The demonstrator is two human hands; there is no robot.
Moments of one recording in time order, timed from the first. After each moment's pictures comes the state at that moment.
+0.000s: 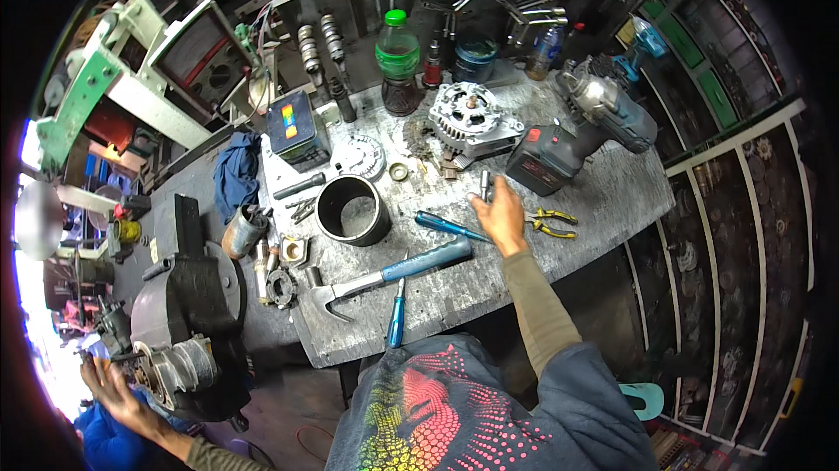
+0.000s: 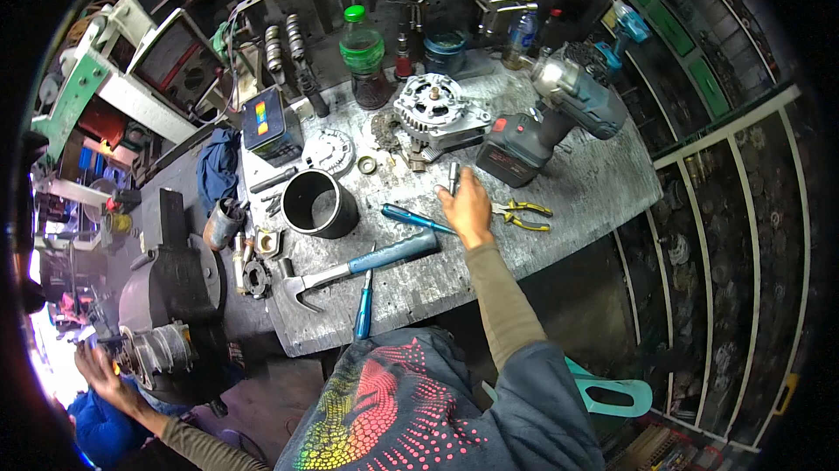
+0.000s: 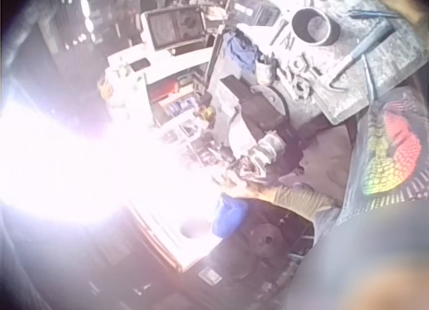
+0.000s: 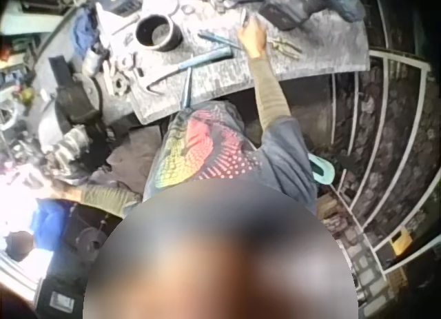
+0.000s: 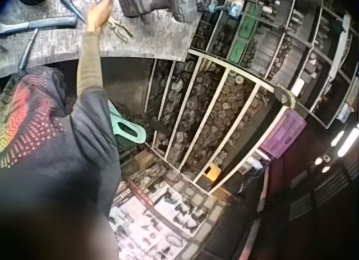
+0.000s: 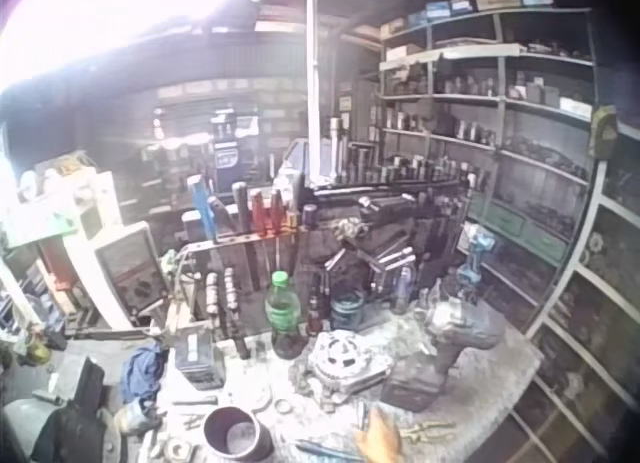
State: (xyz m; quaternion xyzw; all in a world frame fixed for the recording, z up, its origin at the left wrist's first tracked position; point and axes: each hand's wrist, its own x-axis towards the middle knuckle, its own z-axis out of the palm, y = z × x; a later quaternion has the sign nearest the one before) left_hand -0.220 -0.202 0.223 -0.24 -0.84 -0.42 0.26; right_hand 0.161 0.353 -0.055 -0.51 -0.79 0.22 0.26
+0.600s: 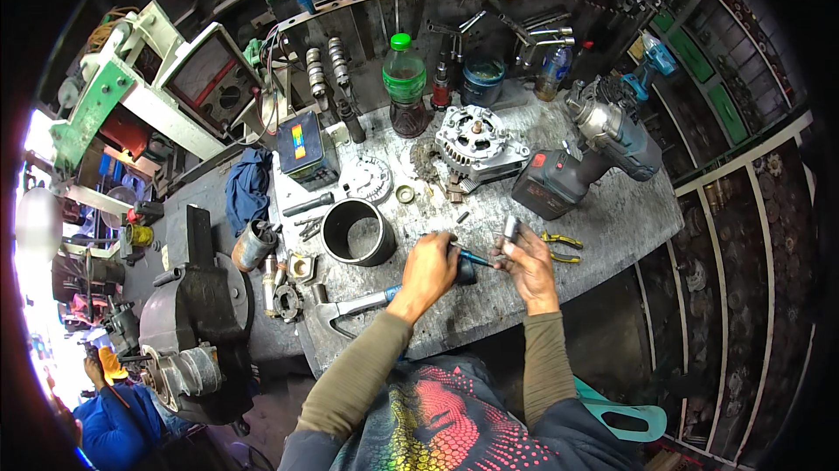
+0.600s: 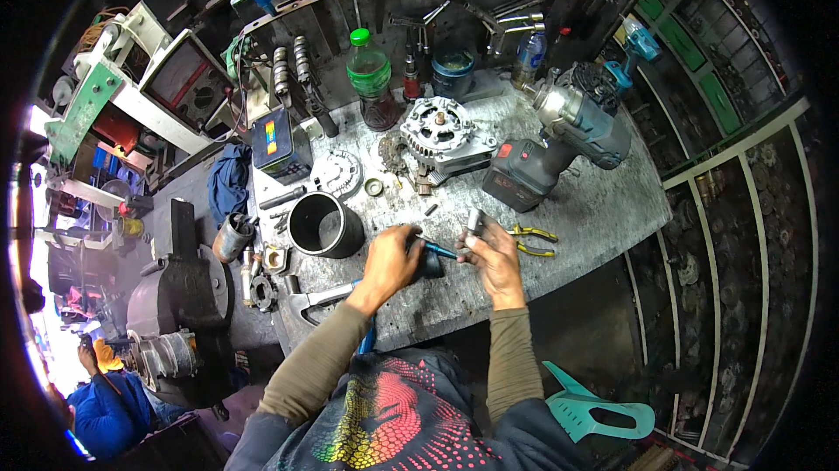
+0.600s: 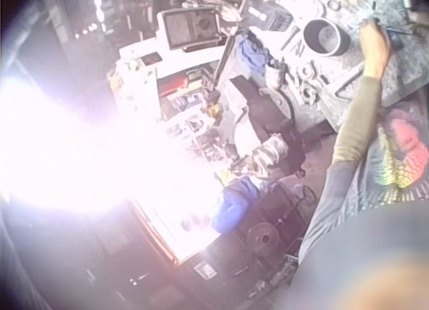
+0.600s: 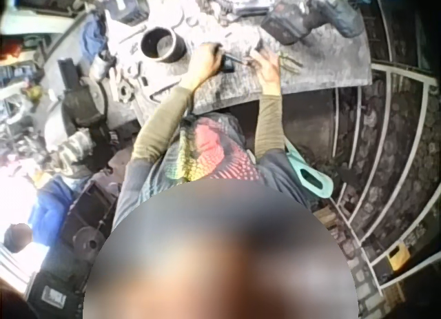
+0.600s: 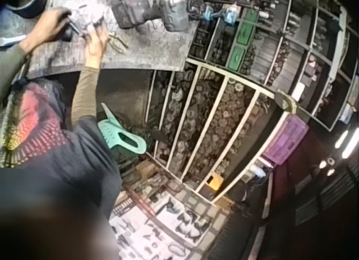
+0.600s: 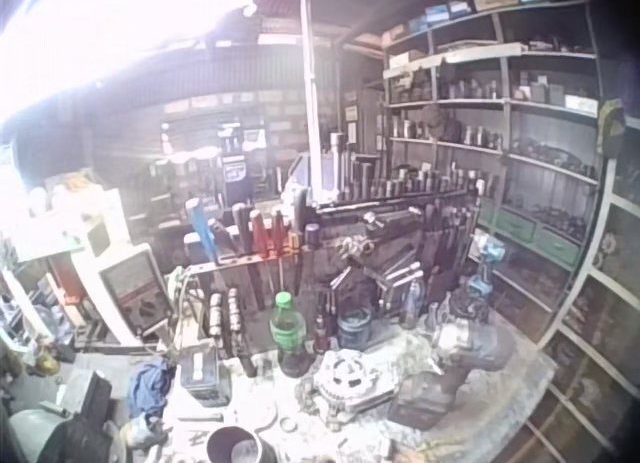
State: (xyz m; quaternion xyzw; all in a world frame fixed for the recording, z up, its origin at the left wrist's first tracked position) left_hand 0.019 0.217 -0.004 -0.54 -0.74 -0.37 -0.18; right_hand 0.214 0.317 -0.010 -0.33 -0.37 0.79 0.37
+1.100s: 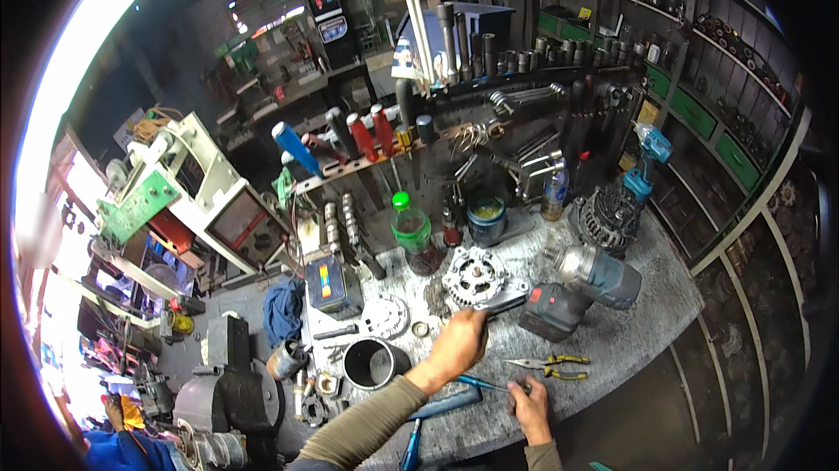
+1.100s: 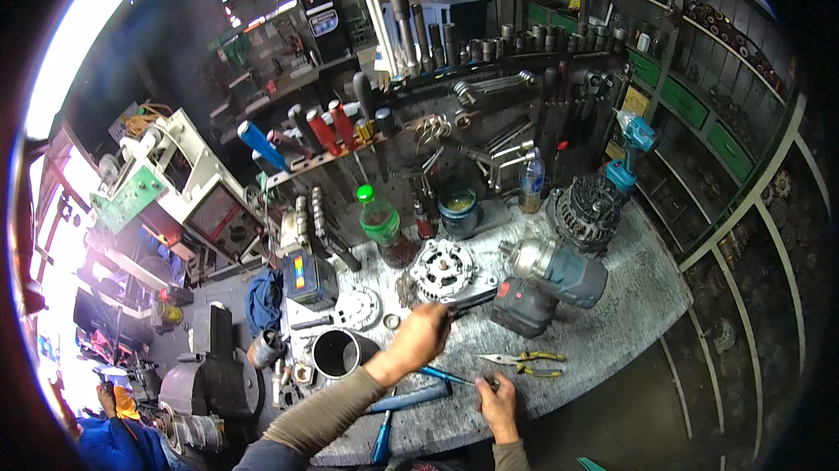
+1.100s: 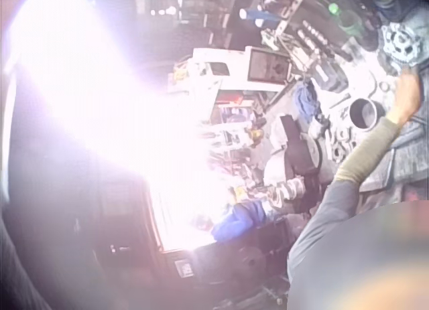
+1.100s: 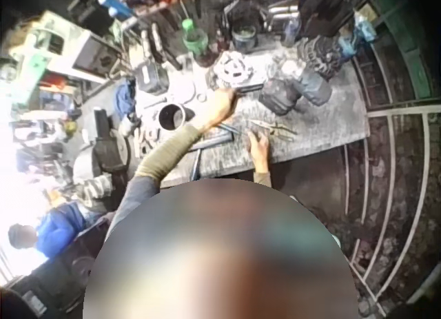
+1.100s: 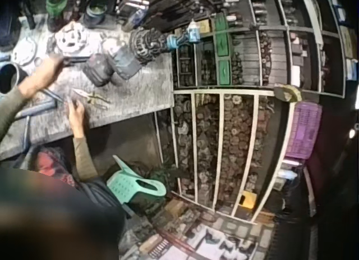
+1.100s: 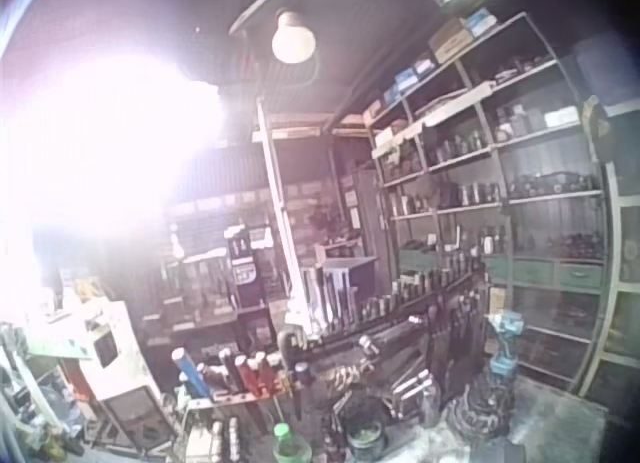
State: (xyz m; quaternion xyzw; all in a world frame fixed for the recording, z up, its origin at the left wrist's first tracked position) left_hand 0.004 0.324 0.070 -0.65 -0.69 -0.28 -0.16; right_hand 0.234 0.290 -0.027 -0.51 -0.41 0.69 0.32
